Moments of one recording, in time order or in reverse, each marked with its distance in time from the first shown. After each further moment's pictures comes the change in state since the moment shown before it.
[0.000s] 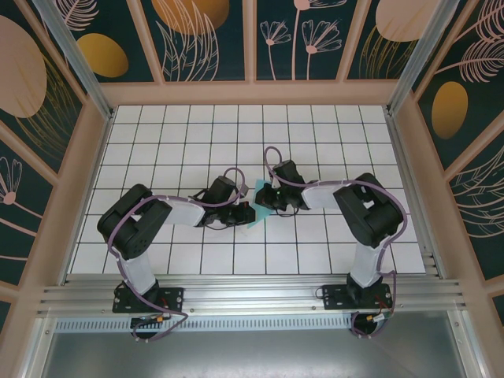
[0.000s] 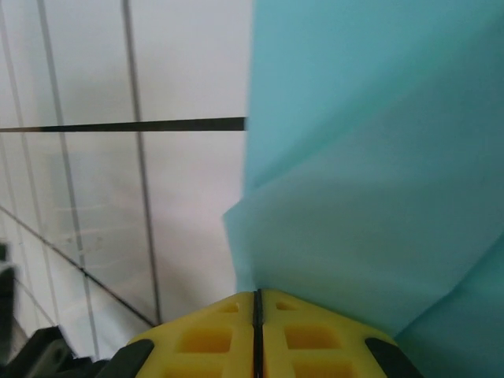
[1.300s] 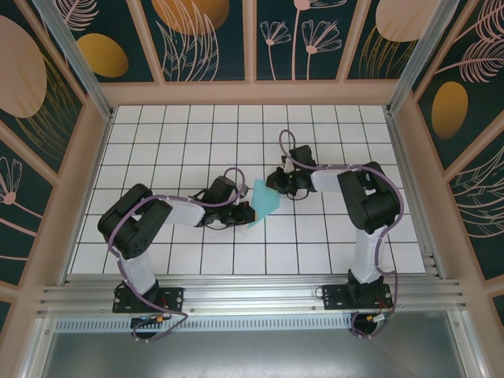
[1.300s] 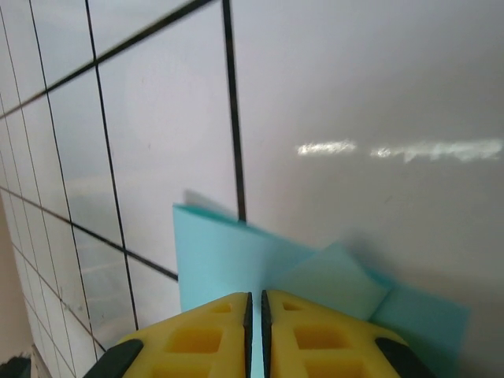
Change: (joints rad) left arm 0.000 0.005 -0.001 0.004 0.004 0.004; right arm -0.196 0.108 0.151 -0.068 -0.105 -0.102
